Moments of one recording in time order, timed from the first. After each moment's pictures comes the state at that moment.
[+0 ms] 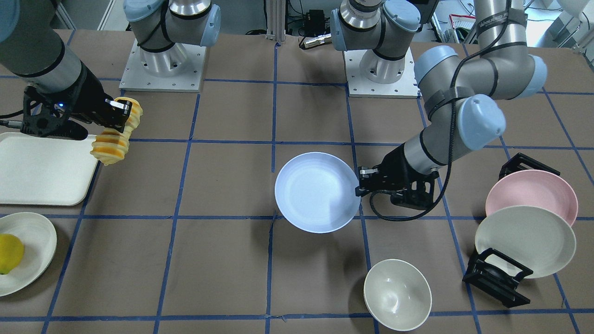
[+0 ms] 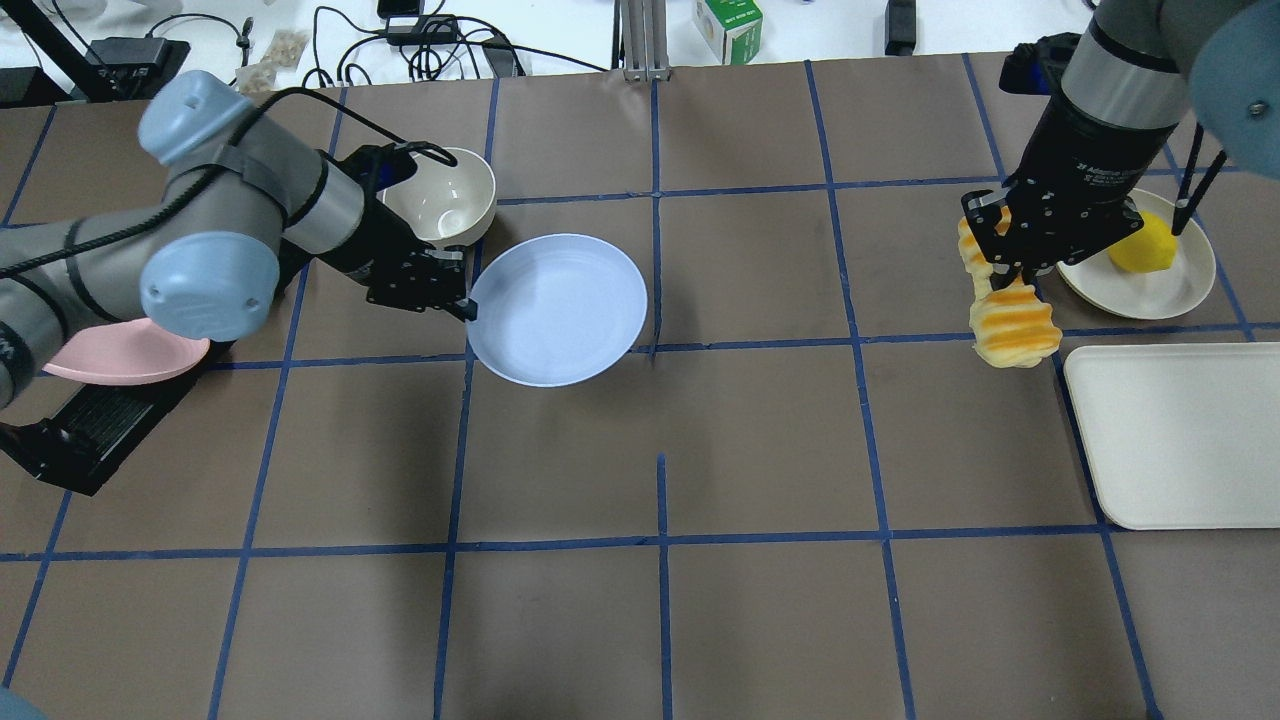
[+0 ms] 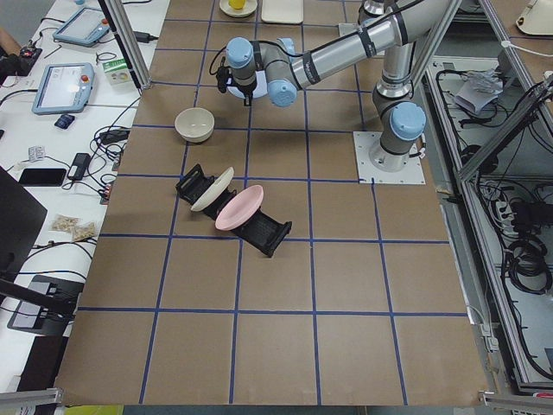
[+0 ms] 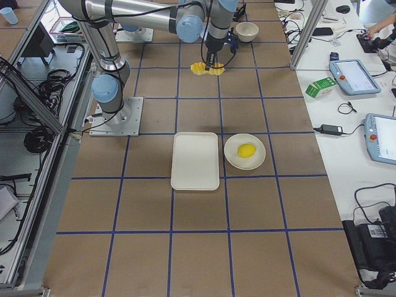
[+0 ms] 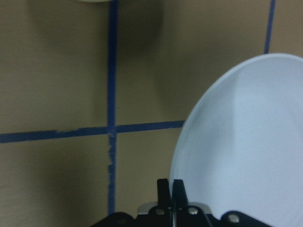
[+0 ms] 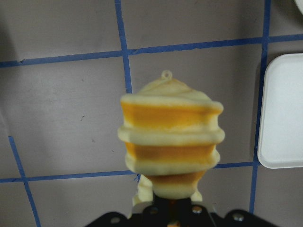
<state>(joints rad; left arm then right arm) -1.47 -1.82 -1.86 -1.12 1.14 0.13 1.43 -1.53 1.62 -1.49 -1.56 -0.07</state>
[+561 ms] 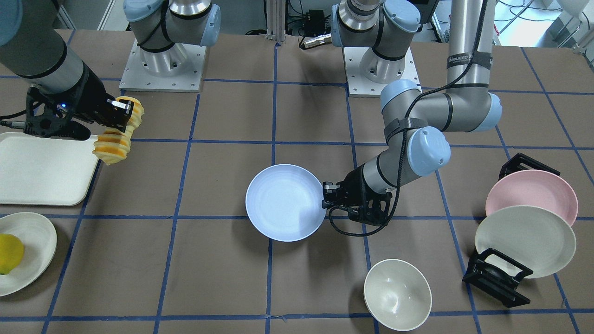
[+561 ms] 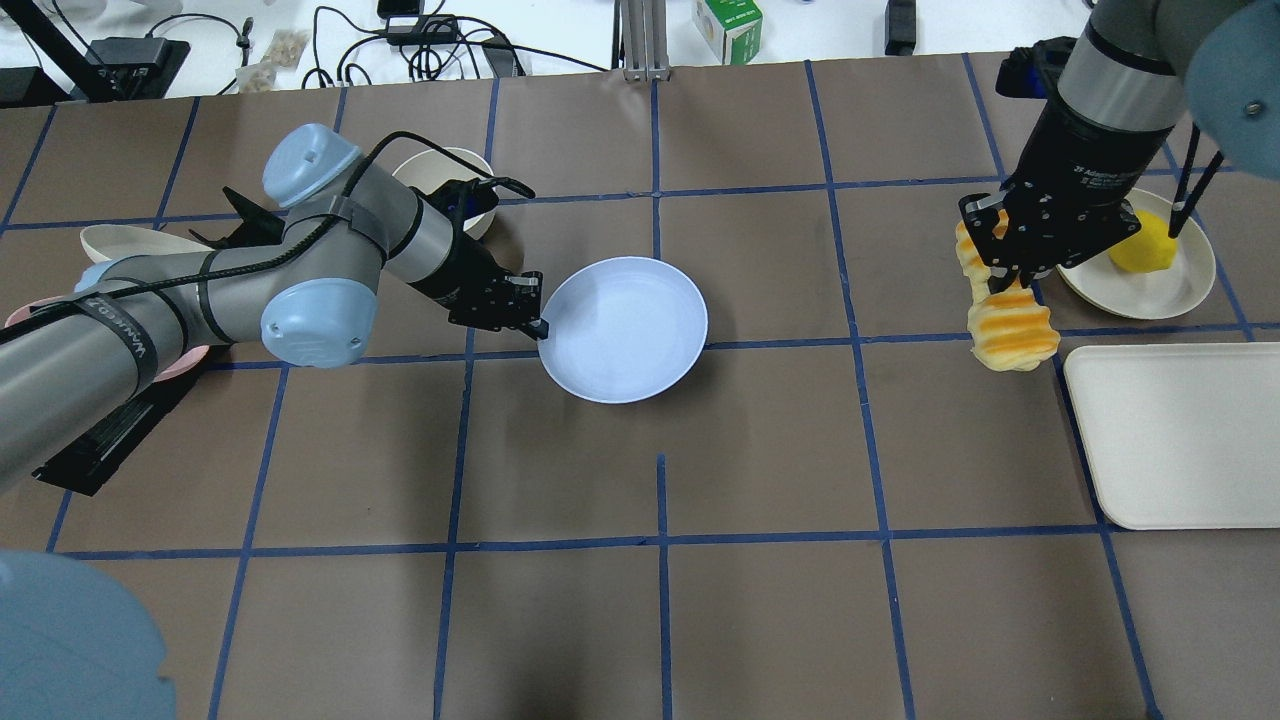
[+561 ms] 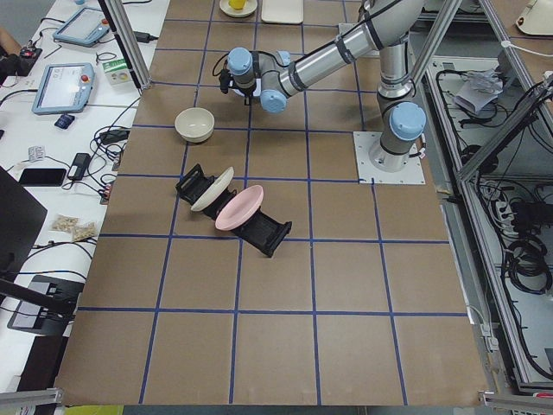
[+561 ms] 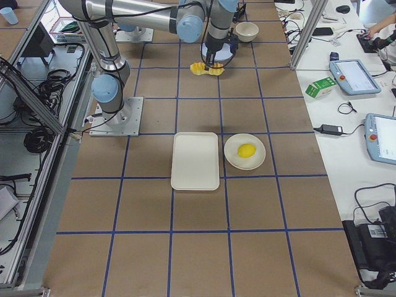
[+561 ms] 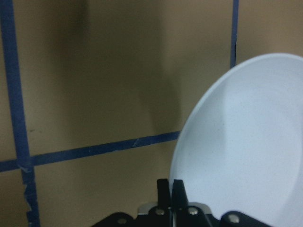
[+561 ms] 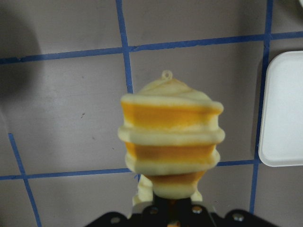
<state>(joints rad) -1.56 -1.95 -1.88 -0.95 1.11 0.07 1.43 -1.53 1.62 -1.48 -1.56 -0.07</state>
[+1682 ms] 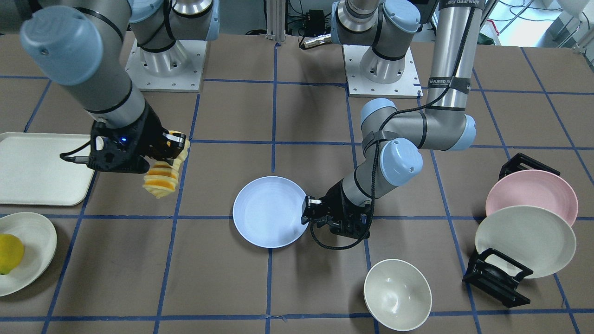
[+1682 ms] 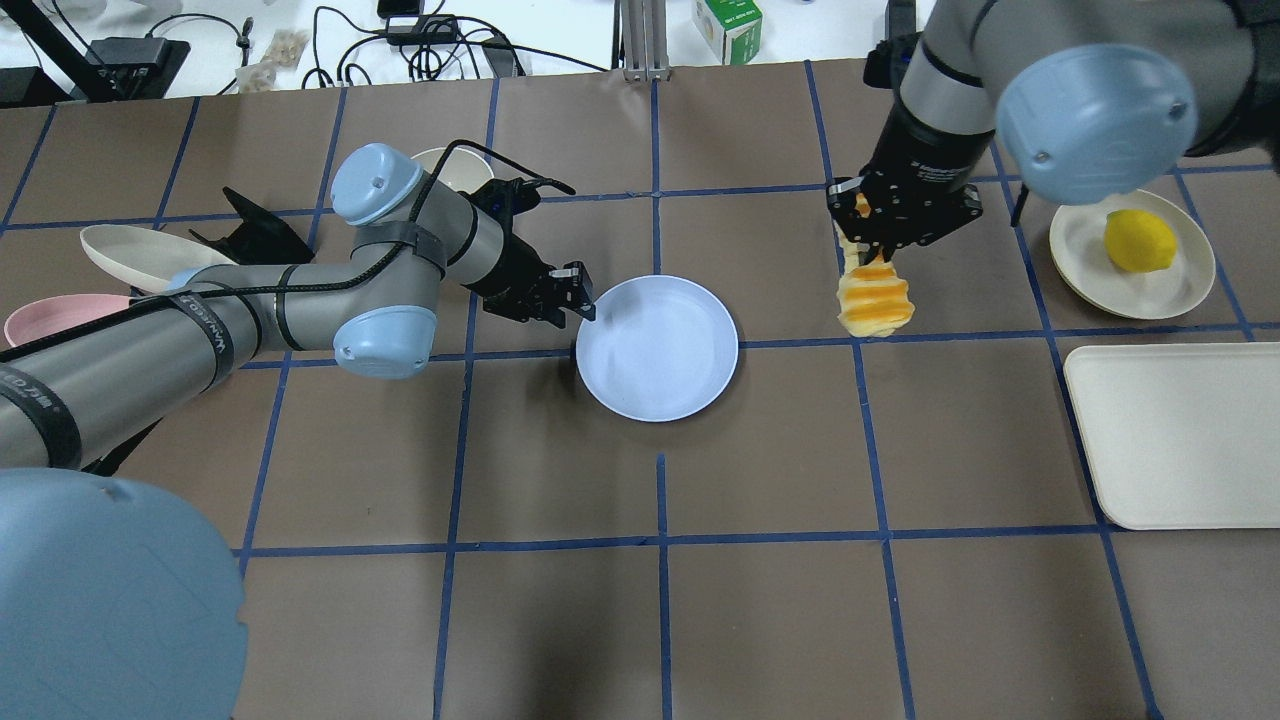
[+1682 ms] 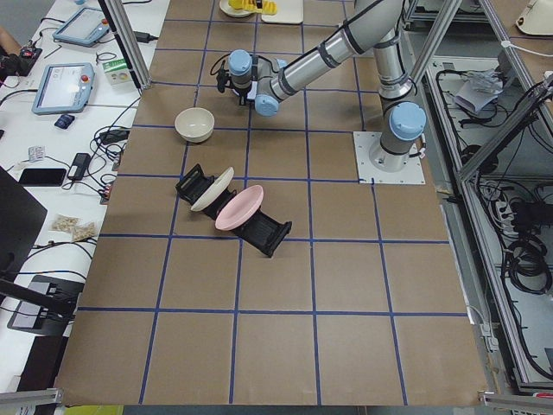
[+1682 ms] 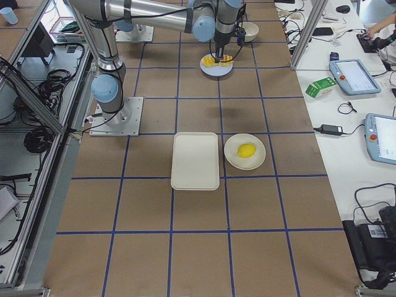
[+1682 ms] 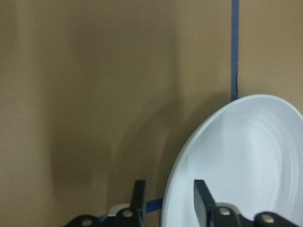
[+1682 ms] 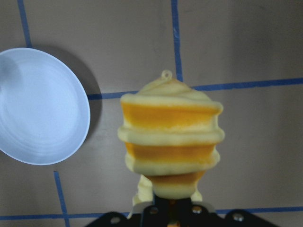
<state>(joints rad) -1.60 -2.03 -1.86 -0.73 1.12 -0.03 1.63 -1.39 1.60 -1.72 -1.49 0.13</state>
